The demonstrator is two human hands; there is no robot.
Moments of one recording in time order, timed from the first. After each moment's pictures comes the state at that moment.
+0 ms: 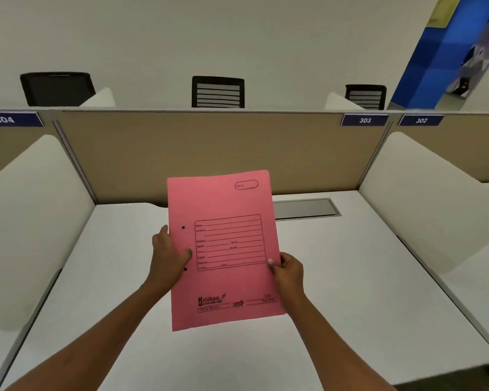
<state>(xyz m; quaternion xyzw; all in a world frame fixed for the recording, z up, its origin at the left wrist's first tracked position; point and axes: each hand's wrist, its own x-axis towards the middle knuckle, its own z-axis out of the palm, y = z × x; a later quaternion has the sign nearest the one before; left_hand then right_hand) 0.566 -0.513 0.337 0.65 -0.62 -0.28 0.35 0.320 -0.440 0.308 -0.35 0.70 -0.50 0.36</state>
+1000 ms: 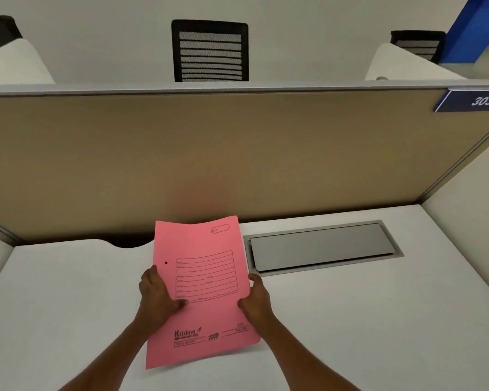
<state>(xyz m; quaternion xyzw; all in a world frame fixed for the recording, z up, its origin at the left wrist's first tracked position) 0.529 -0.842 0.118 0.71 -0.63 -0.28 0.18 0.303 -0.793 0.107 -0.37 0.72 -0.32 0.49</state>
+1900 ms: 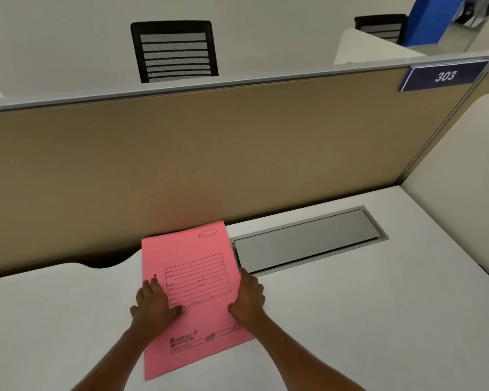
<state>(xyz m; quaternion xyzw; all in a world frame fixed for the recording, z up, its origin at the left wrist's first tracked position) 0.503 -0.867 0.090 0.70 -0.68 -0.21 -0.03 0.293 -0.809 0.077 -0.47 0.79 -0.18 0.35</state>
